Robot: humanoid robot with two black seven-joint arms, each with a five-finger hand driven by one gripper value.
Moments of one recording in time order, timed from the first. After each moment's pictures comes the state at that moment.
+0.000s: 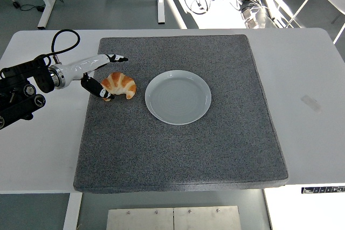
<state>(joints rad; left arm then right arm) -1.03 0.50 -0.11 -0.96 1.15 0.03 -0.19 -0.10 0.00 0.00 0.11 -0.06 0.00 0.34</state>
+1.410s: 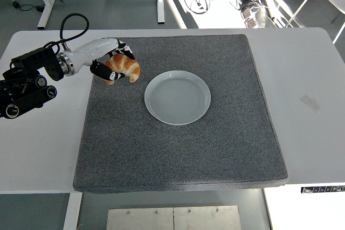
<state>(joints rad) -1.17 0.45 -0.01 -0.88 1.13 0.15 -0.28 -0.10 0.00 0.00 0.11 -0.06 0.00 0.34</state>
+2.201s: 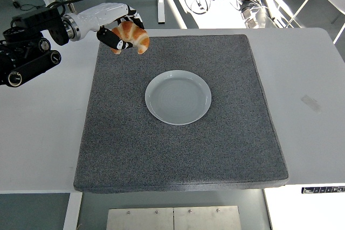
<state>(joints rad) -1.32 0.36 0.05 -0.82 1.13 0.10 -0.28 -0.09 0.00 0.00 0.11 -0.06 0.00 0.34</state>
